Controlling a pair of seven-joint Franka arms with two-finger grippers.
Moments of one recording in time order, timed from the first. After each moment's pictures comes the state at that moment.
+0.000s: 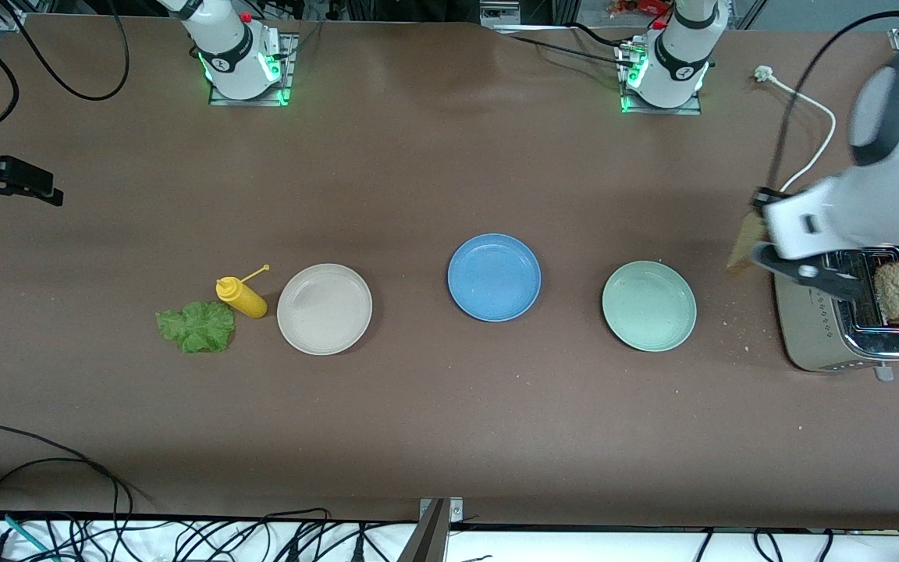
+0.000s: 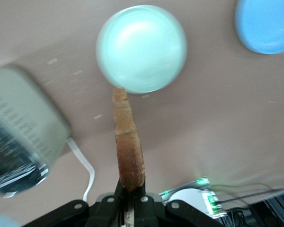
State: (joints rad) left arm 0.09 0.36 -0.32 -1.29 0.15 1.24 0.28; right arm 0.06 0.12 -0.16 -1.49 0.03 1.51 -0.18
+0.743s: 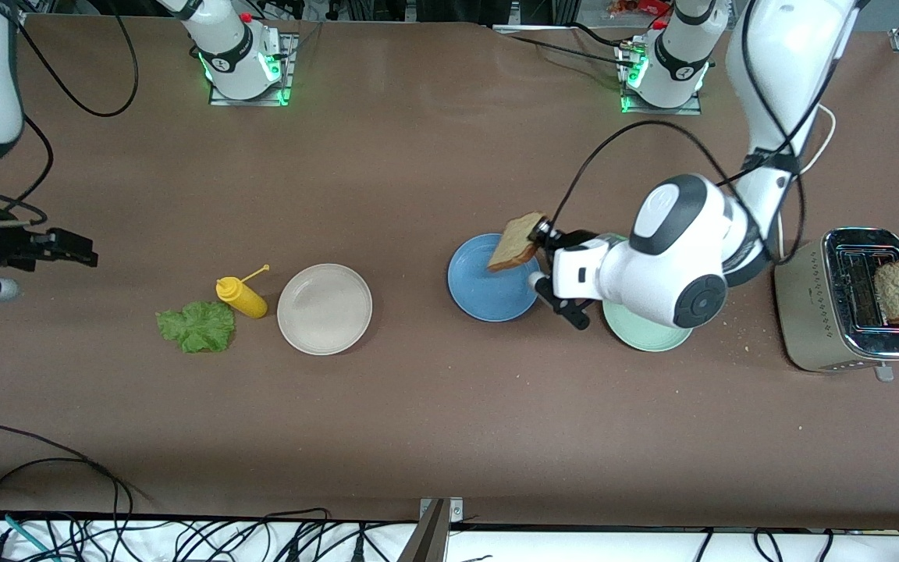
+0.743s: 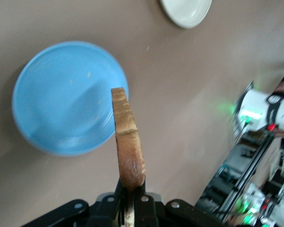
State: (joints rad) left arm -0.12 0.67 -0.34 -1.31 -0.45 1.59 0.25; right arm 0.07 0.27 -0.16 -1.52 0.03 1.73 -0.18
